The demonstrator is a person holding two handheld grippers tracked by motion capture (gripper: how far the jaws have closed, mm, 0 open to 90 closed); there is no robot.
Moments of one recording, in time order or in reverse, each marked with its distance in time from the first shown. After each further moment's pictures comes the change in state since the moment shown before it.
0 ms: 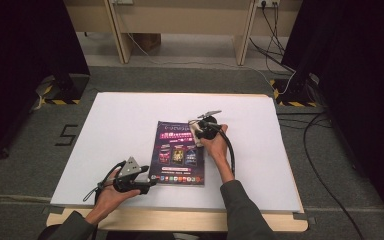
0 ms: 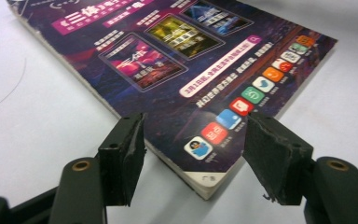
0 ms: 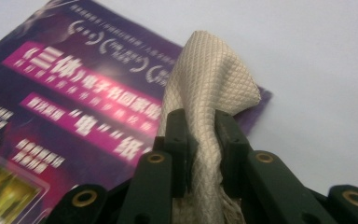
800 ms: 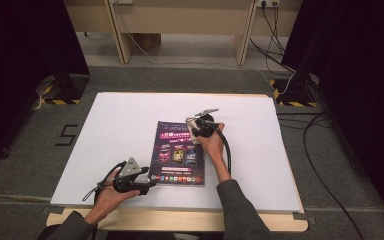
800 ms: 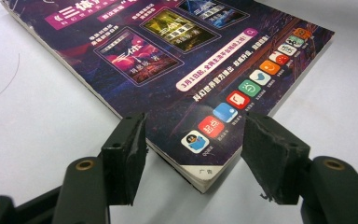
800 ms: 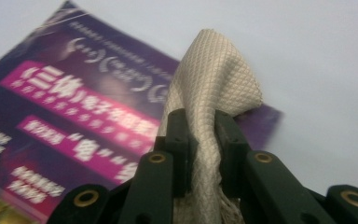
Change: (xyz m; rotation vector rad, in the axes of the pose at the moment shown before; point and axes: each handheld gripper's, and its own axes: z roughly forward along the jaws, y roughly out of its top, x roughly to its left) left arm 0.001 -0.001 -0.002 0.018 -0.002 -0.002; right arm 0.003 0.006 0.010 -0.025 0.005 0.015
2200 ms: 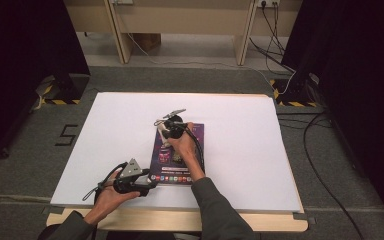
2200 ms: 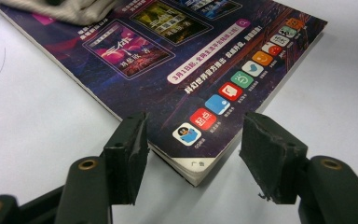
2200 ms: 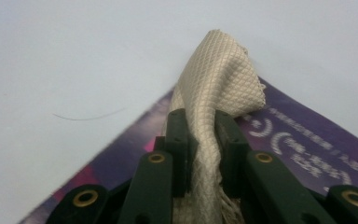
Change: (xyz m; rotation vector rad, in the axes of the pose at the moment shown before) left arm -0.002 -0.001 0.001 0.027 -0.022 0.016; right arm 0.089 0.031 0.042 -0.005 0.146 -0.099
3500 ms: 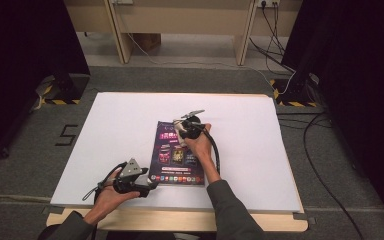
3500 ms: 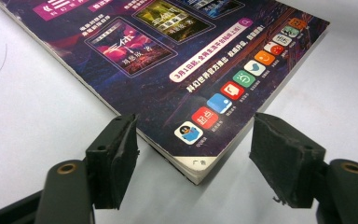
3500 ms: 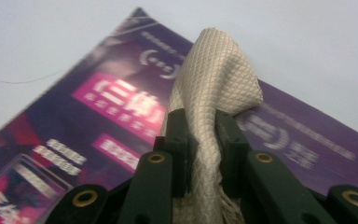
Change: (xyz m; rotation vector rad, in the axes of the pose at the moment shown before) left arm 0.001 0.000 0.000 0.004 -0.001 -0.015; right arm -0.039 -0.024 -0.032 0.013 -0.067 0.038
